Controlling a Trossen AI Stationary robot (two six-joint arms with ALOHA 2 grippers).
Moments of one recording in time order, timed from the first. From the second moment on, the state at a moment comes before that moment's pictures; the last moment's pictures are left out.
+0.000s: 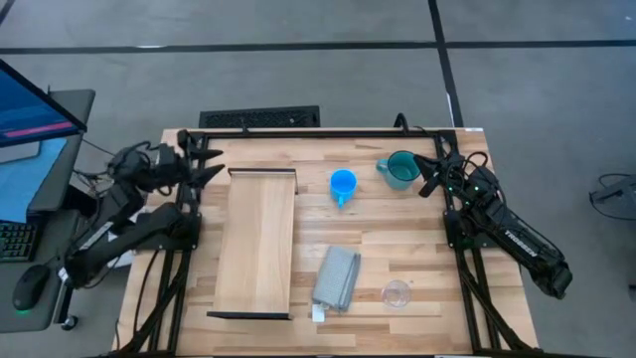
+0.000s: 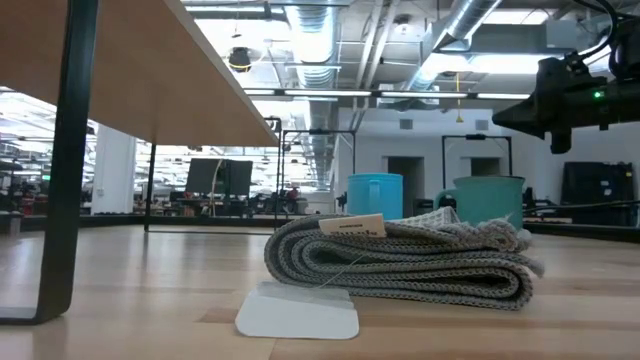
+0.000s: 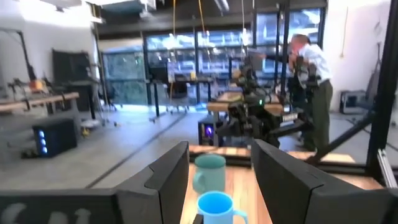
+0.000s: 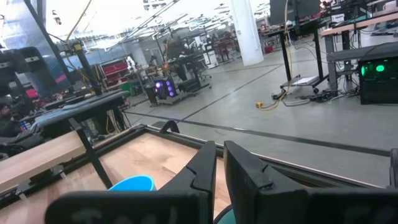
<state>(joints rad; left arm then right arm) 0.75 0.31 0.57 -0.10 0.51 -0.04 -0.81 0.01 0.00 0.04 -0.15 0.25</state>
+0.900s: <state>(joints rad) 0.35 0.74 0.84 -0.10 0.49 0.11 -0.81 0.01 0.00 0.04 -0.15 0.27</state>
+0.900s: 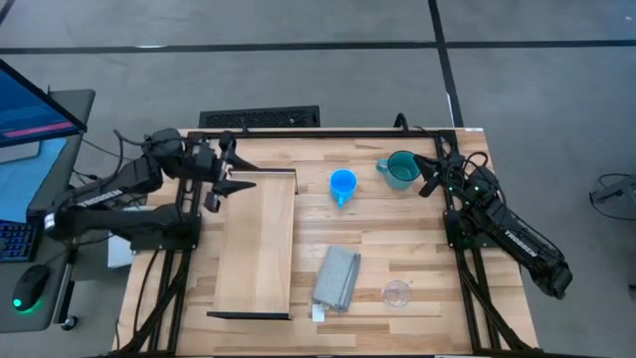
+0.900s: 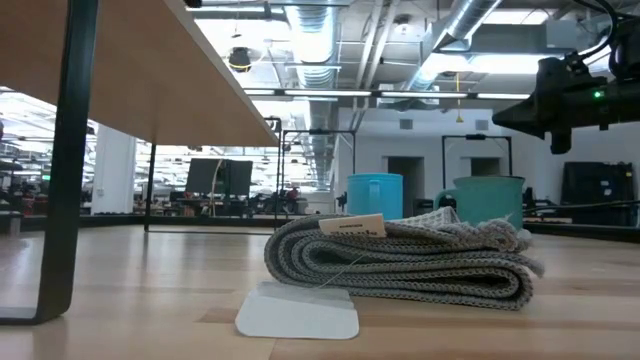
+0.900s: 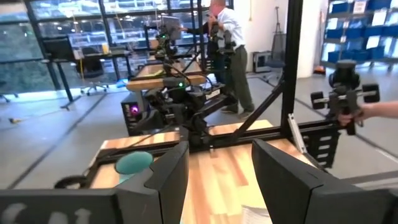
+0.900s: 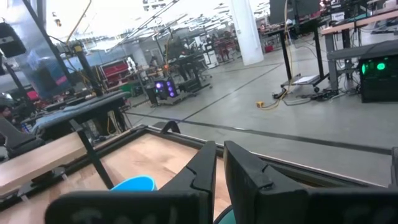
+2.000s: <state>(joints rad) 0.08 1.03 0.94 -0.03 0.15 0.12 -0.81 0.01 0.00 0.04 -0.16 0.50</state>
